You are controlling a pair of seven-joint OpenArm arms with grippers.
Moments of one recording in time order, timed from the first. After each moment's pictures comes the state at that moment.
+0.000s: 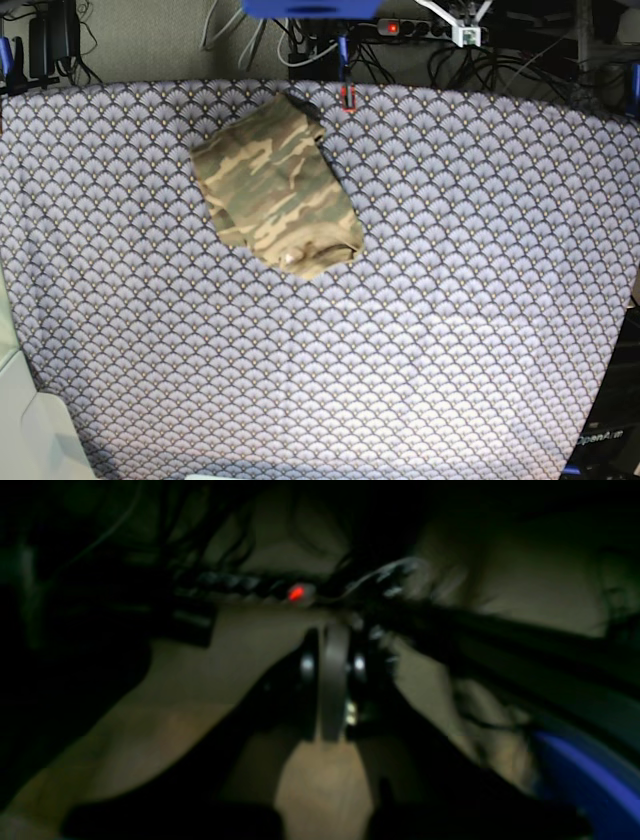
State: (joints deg) left arm 33.2 -8.9 2.1 61.3 -17.9 -3.0 6.2; right arm -41.3 25.0 -8.2 49.3 45.4 6.5 5.3
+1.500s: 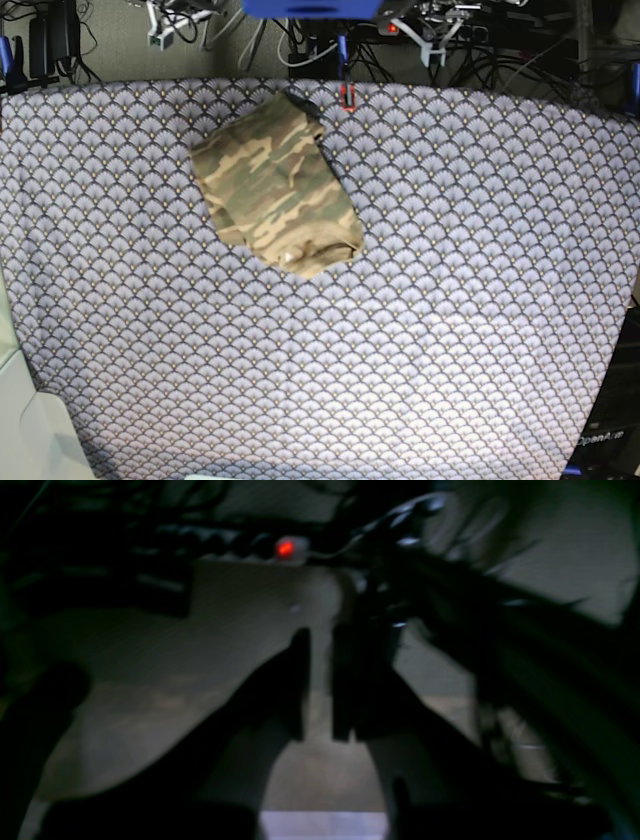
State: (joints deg) left arm 0.7 -3.6 11.5 1.5 -18.0 -9.2 -10.0; right arm -4.8 9.8 -16.7 1.7 42.2 23.9 3.0
